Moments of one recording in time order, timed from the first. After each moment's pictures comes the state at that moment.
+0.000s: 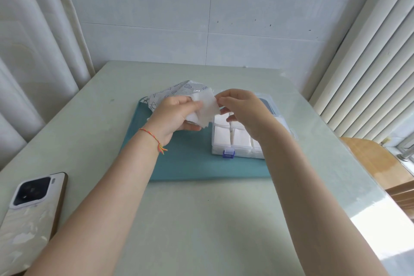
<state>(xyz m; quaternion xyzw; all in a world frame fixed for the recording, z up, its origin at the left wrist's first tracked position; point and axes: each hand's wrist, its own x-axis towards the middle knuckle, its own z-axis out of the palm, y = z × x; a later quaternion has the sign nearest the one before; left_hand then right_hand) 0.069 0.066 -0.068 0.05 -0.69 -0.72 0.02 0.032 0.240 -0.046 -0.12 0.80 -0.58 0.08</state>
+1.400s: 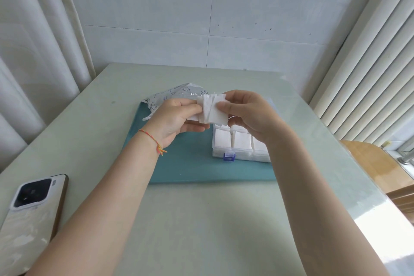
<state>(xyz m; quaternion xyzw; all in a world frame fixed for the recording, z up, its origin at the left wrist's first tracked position) 0.077 0.067 -0.059 0.03 -0.68 -0.74 0.00 0.025 0.251 -0.049 -0.18 0.71 -0.67 0.14</state>
